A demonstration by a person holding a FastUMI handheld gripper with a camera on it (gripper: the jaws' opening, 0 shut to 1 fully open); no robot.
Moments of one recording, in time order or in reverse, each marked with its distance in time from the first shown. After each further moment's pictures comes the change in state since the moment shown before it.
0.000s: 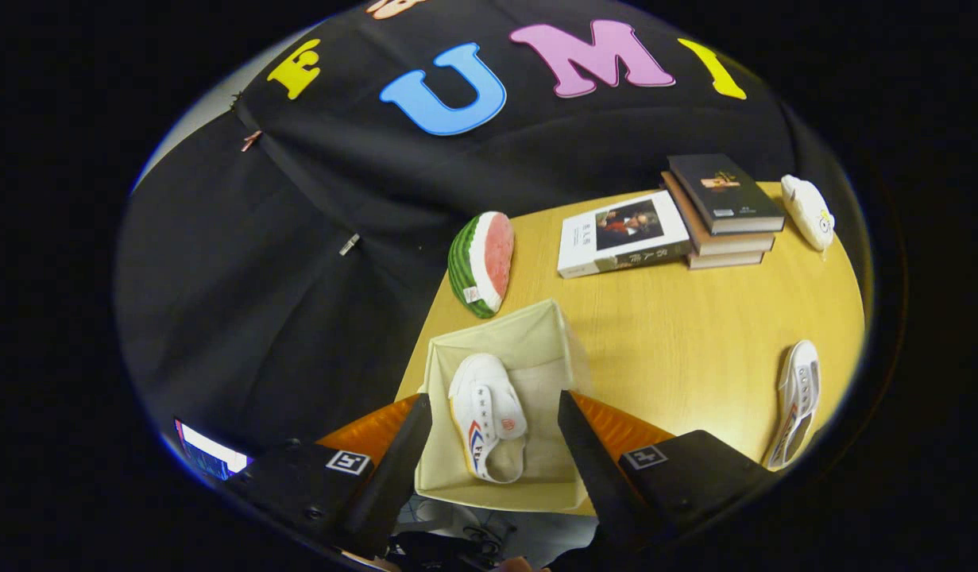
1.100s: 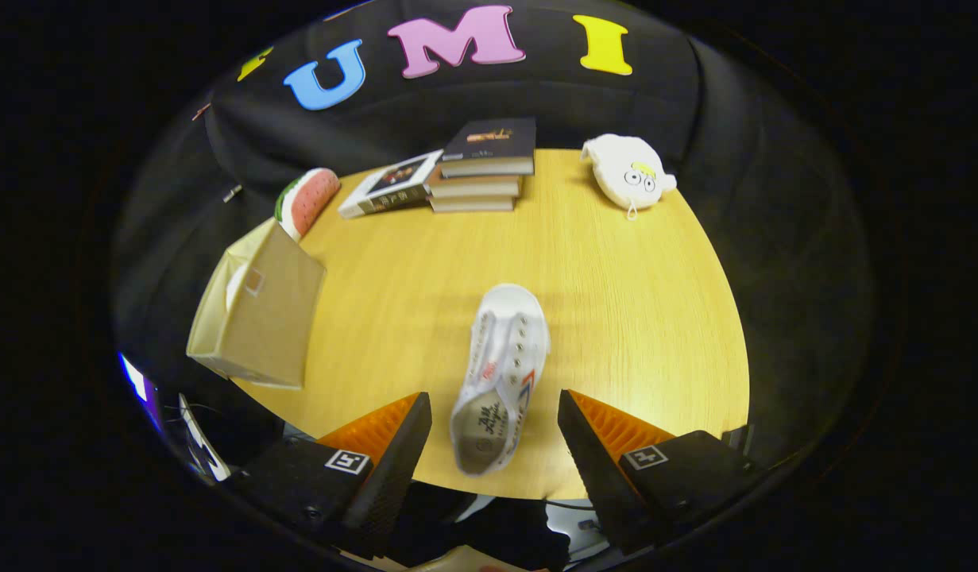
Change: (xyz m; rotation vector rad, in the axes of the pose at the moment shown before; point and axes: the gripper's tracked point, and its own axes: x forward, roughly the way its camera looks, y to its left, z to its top) arm -0.134 -0.385 -0.111 -0.115 0.194 -0.378
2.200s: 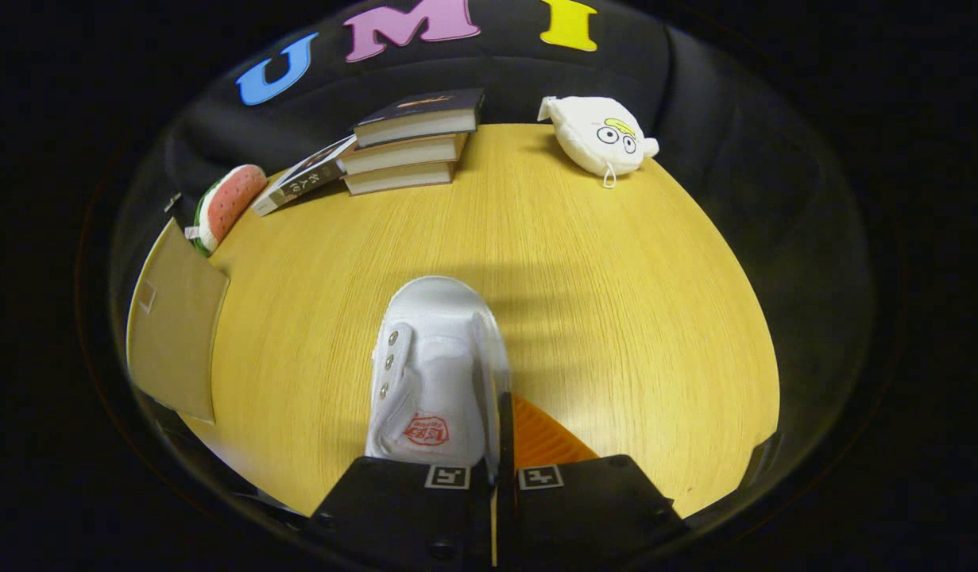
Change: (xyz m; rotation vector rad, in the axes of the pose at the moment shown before) arm 0.105 -0.040 0.016 0.132 -0.039 -0.130
